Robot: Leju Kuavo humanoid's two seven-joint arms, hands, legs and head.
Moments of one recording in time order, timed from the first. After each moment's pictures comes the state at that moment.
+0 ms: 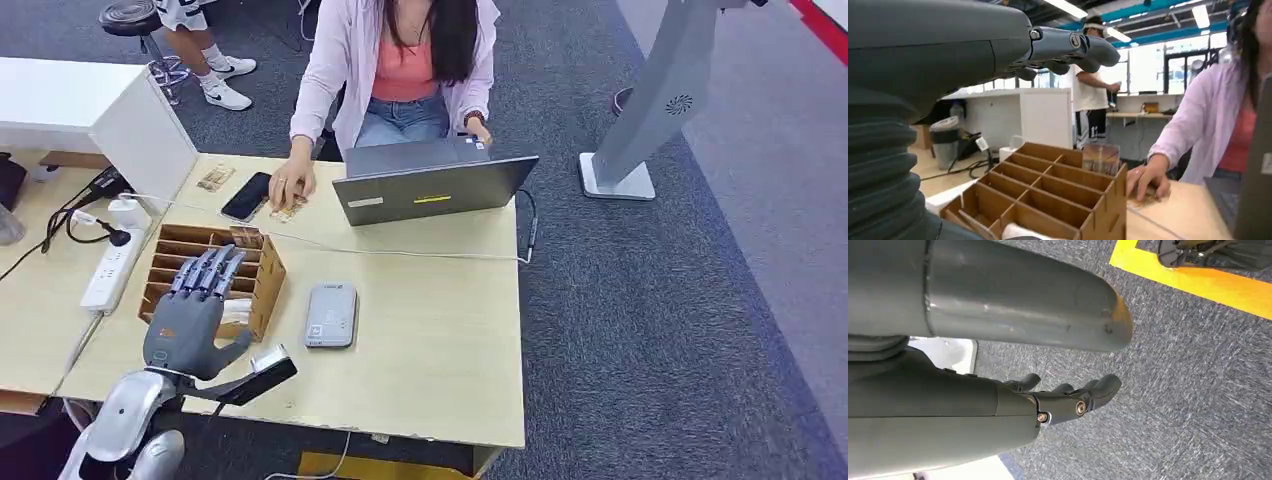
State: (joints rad) left arm -0.20 0.19 -0.42 -1.51 -1.18 0.13 0.02; right arm -0.08 0.16 -1.02 -0.19 1.36 -0.14 0.03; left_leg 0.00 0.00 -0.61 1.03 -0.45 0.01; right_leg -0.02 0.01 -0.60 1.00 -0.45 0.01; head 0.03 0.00
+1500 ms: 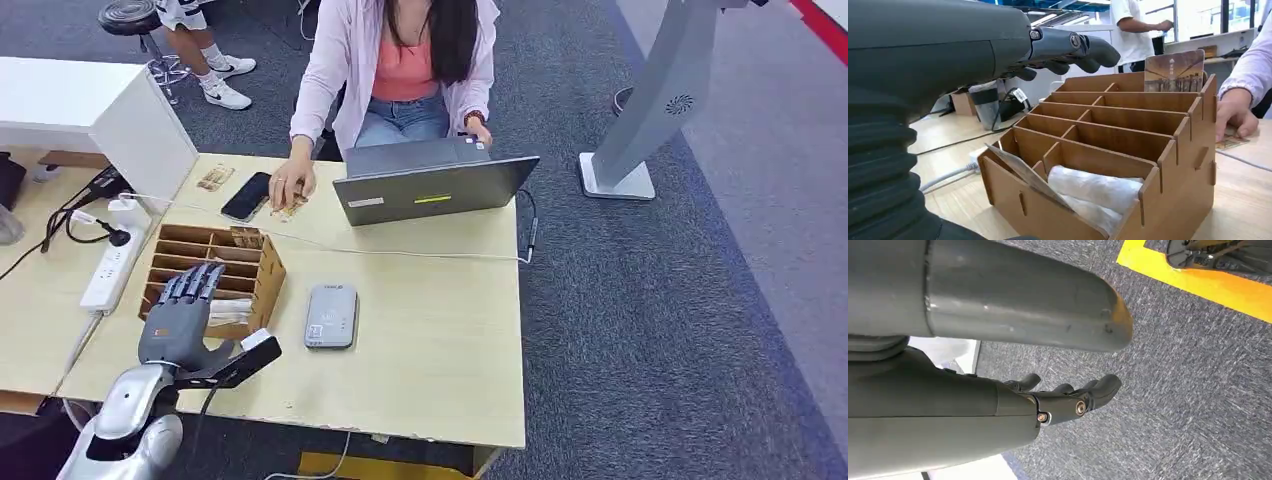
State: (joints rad) left arm -0.27 0.18 -0.37 -1.25 -1.18 0.14 0.08; right arm -0.08 0.16 -1.01 -0.19 1.39 -0.13 0.04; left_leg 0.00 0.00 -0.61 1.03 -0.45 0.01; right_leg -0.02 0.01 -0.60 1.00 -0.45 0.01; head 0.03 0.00
